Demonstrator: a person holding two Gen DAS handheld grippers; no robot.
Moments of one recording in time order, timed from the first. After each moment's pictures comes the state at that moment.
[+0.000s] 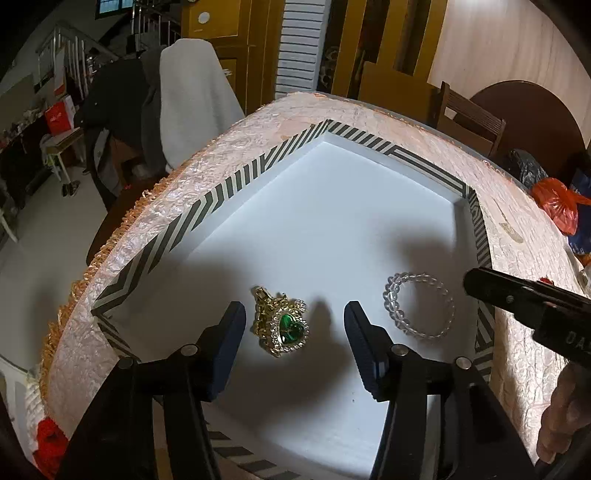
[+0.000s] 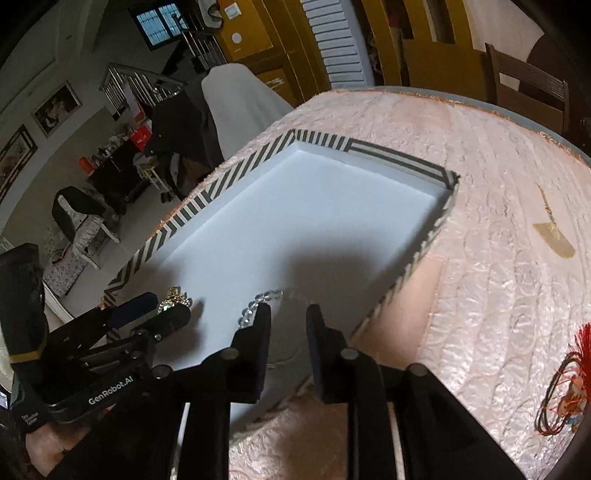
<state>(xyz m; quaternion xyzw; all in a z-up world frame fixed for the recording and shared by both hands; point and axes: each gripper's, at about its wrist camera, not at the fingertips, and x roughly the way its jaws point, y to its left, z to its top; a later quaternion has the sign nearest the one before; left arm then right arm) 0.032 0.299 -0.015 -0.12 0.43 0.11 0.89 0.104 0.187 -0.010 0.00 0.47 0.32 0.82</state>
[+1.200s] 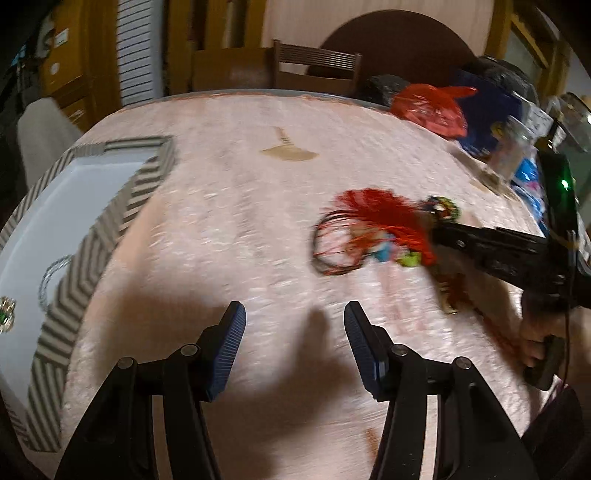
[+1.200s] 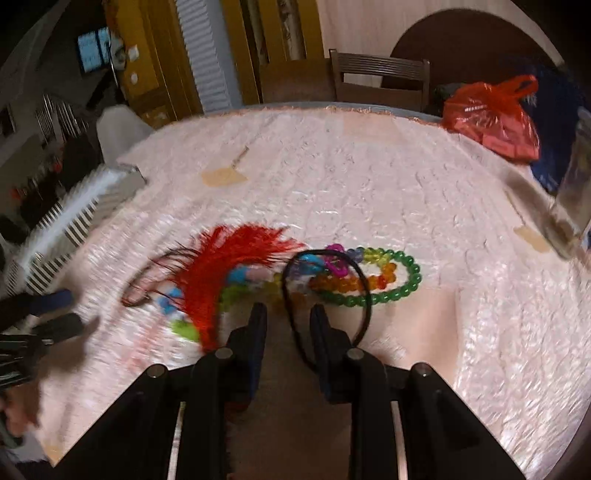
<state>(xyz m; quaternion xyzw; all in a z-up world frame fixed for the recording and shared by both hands) 0.057 0.025 -0.011 -0.03 0.44 -0.10 0.89 0.098 -0.137 -0.029 -0.03 0.44 0.15 0.88</state>
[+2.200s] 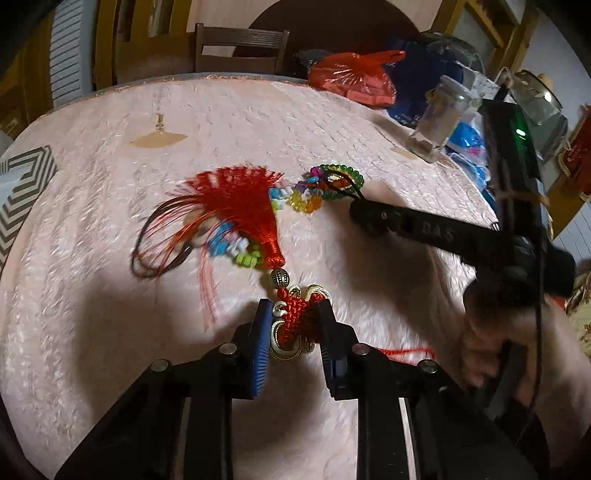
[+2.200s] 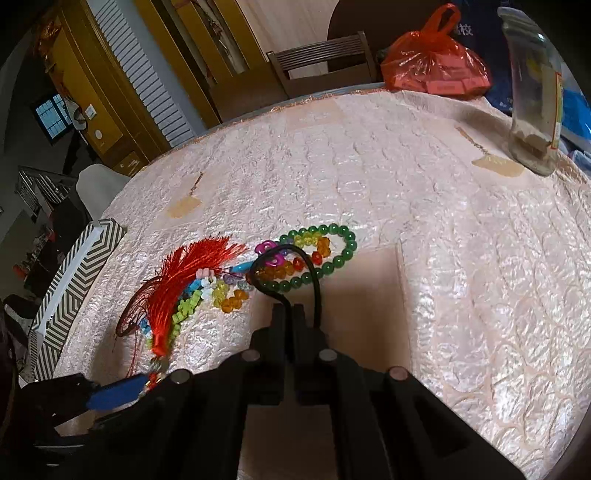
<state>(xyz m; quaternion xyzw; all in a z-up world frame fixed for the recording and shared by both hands) 0.056 -0.050 -0.024 -0.04 0.46 -0.21 0.86 0.090 -0.191 -0.038 0.11 0.44 0.11 0.88</state>
